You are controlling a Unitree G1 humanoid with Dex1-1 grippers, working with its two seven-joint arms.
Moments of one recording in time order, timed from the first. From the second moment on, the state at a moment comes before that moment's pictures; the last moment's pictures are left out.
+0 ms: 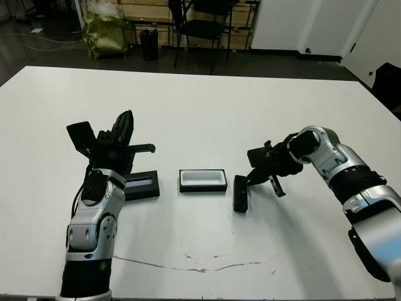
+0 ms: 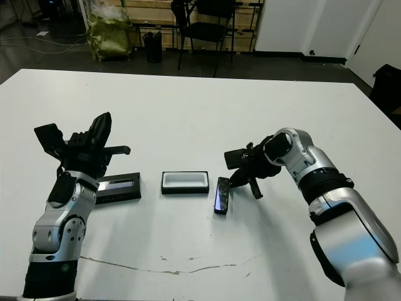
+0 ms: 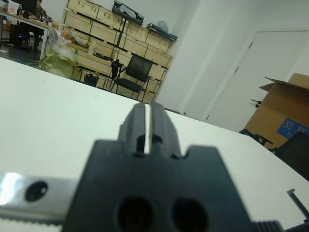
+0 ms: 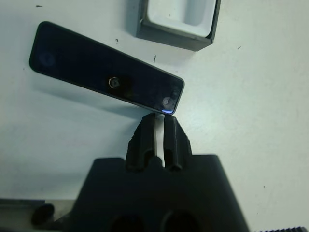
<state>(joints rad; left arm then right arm) -0.20 0.06 0.12 -0.14 -0.35 0.21 -0.06 -0.88 -0.51 0.55 0.92 -0.35 -0.26 1.32</state>
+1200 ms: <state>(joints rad) -0.20 0.05 0.12 -0.15 -0.36 0.21 -0.06 -0.93 -0.43 0.54 1.03 -0.38 -0.28 1.25</state>
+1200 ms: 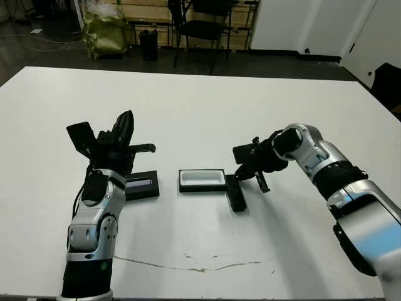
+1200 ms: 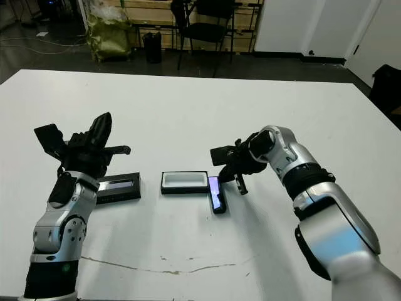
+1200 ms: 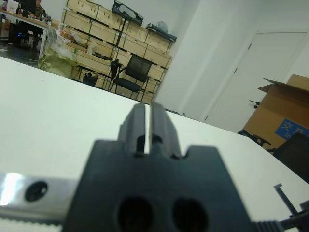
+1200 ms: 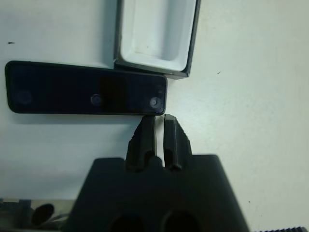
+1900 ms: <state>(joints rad) -0.20 0.05 0.12 -0.15 -0.35 0.21 -0.05 -0.84 -0.64 0.34 0.42 -0.20 0.09 1.30</state>
